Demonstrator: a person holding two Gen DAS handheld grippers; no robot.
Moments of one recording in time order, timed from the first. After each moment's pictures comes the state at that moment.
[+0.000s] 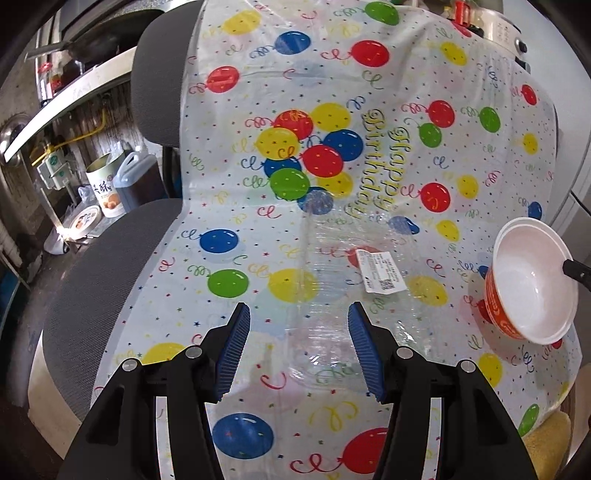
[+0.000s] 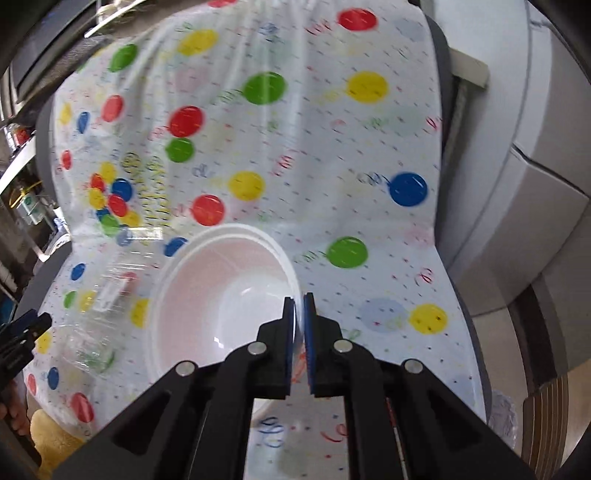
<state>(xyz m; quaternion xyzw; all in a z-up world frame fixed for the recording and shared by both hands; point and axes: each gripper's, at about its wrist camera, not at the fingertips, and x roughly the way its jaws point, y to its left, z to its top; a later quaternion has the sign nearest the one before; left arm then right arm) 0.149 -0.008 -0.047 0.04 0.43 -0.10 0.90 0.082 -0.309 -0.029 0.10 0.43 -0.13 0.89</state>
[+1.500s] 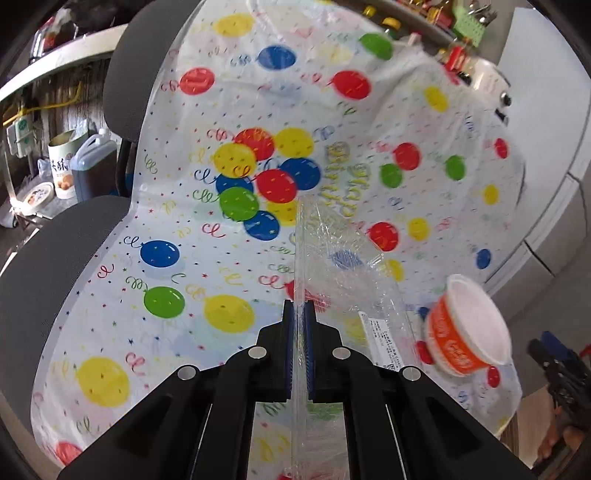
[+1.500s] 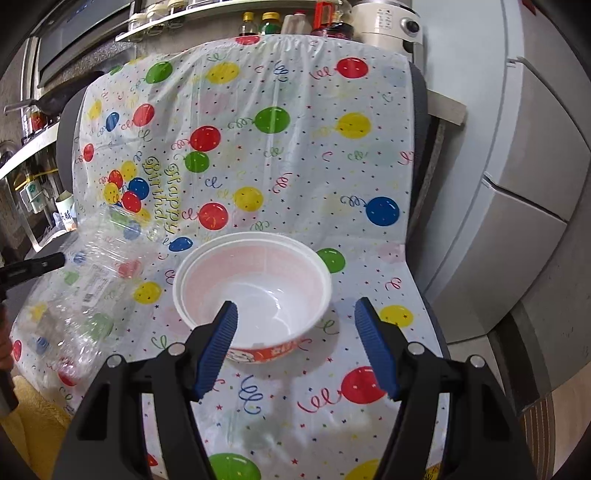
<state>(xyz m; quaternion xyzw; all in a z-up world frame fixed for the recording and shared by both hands) 0.151 -0.004 -0.048 -0.08 0.40 -0.18 0.90 0.024 -0.289 -0.011 0.04 0.37 -0.14 0.92</state>
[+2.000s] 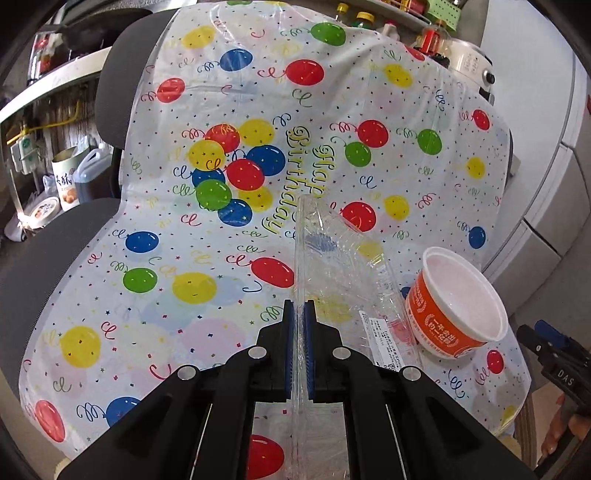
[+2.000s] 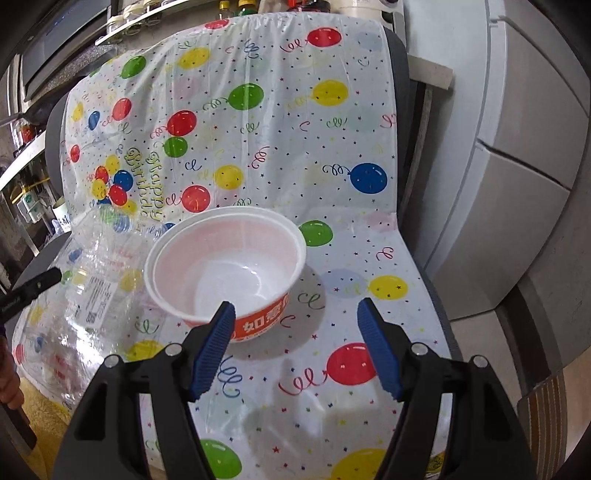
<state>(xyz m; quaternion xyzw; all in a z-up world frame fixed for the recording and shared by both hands) 0.118 -0.049 -0.057 -0.05 0.38 -0.17 0.91 0.019 -0.316 -0.033 0.08 0.39 -0.13 0.91</state>
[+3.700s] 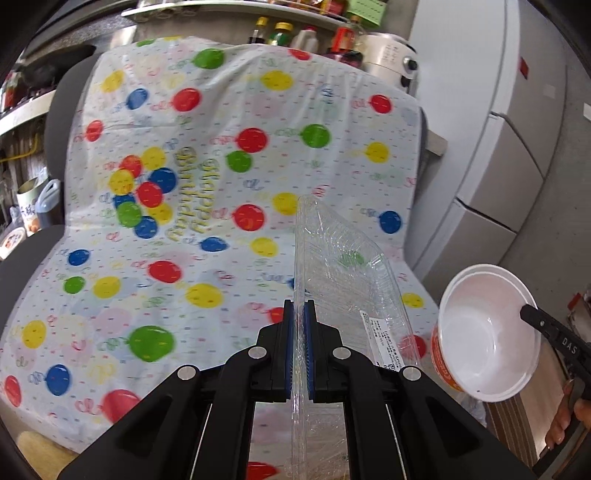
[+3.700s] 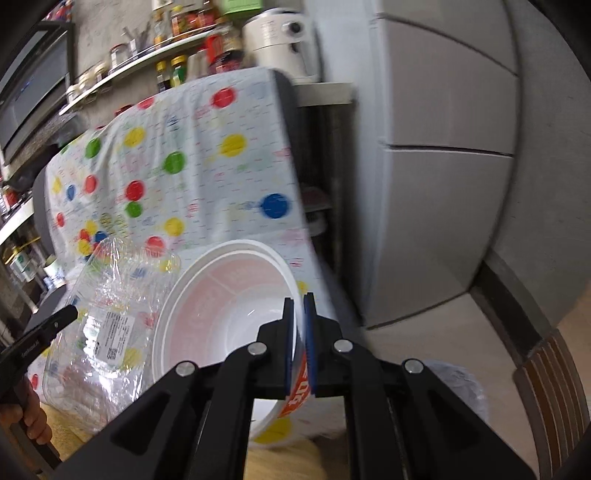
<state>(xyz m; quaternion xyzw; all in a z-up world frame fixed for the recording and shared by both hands) 0.047 -0.153 -0.024 -0.03 0.35 -0.25 0.90 -0.097 -0.400 0.010 0.14 0.32 -0.21 0.91</state>
